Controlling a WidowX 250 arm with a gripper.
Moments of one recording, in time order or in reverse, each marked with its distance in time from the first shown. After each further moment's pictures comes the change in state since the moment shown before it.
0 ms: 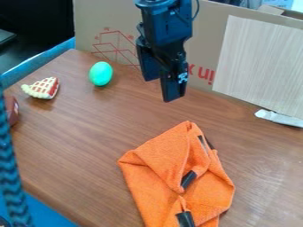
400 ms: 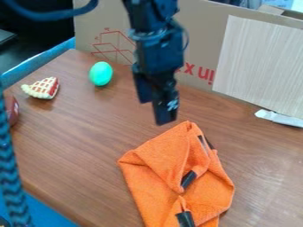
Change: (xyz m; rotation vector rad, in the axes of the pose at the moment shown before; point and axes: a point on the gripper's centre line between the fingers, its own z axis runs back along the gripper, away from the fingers) arm -0.022 -0.001 -0.034 -0.022 0.033 -0.056
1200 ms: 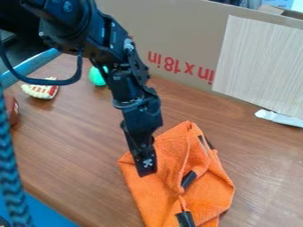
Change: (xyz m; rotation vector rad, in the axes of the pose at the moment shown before) arm -0.029 -0.015 -0.072 -0.118 -0.035 -0.123
